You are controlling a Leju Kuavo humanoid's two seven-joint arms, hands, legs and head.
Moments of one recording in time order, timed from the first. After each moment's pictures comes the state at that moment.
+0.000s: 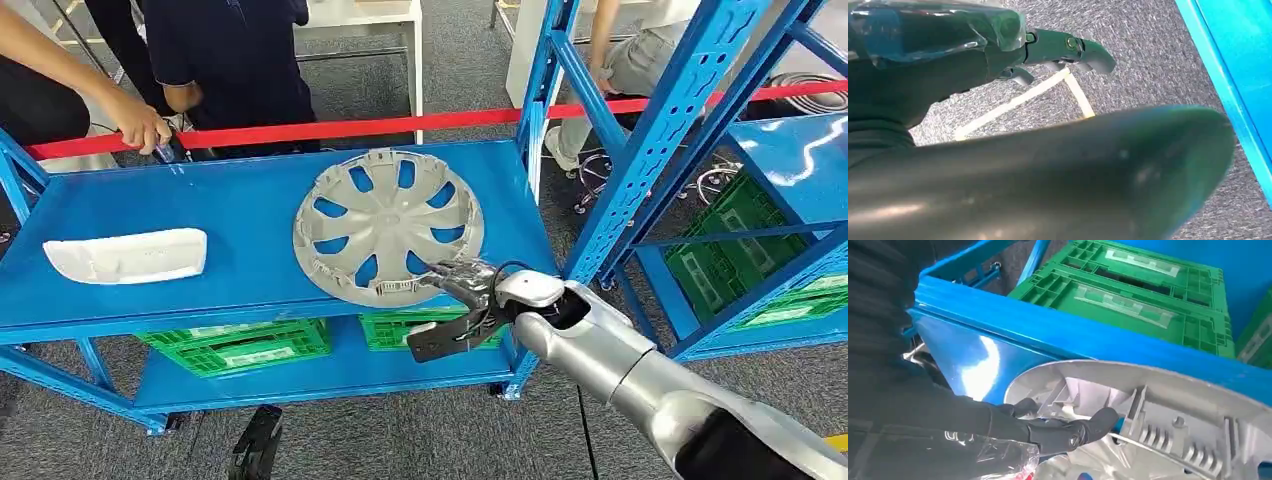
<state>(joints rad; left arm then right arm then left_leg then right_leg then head) -0.09 0.06 -0.44 -0.40 0.21 0.28 0.03 -0.81 -0.16 1.17 -0.91 0.59 0.32 -0.08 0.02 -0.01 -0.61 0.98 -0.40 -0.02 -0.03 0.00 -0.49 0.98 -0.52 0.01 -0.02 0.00</state>
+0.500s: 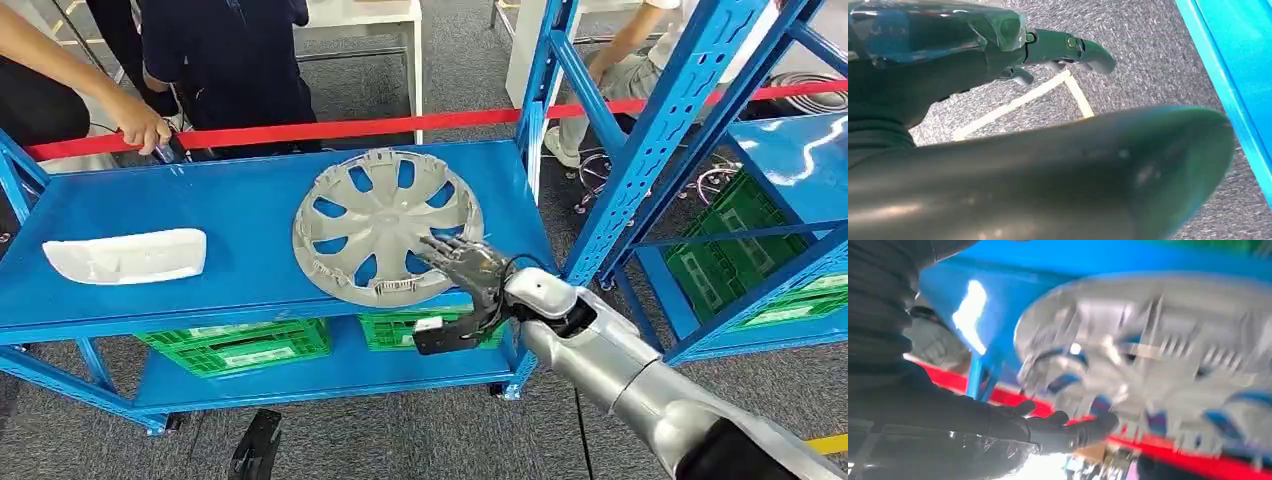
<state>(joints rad) -0.06 0.05 -0.41 -0.42 0.19 0.30 0.01 -0.76 -0.16 1.06 -0.91 0.76 0.01 -0.17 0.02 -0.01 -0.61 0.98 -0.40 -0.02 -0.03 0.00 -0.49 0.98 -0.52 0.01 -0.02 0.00</state>
